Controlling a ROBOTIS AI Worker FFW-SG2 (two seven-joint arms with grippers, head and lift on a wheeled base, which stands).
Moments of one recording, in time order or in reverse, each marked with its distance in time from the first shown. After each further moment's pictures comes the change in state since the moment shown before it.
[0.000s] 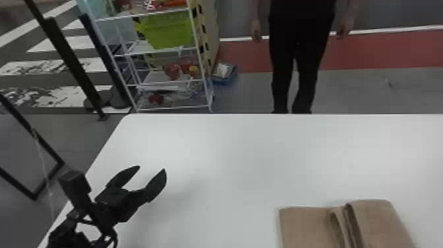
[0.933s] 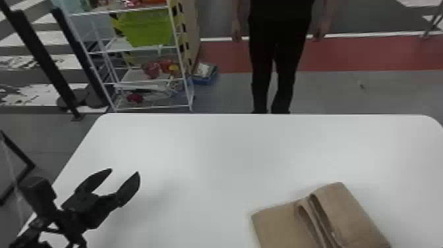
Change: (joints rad) left arm 0.003 0.000 0.026 0.005 0.001 -0.008 -0.022; right arm -0.314 -0.057 0.273 0.301 0.243 0.088 -0.105
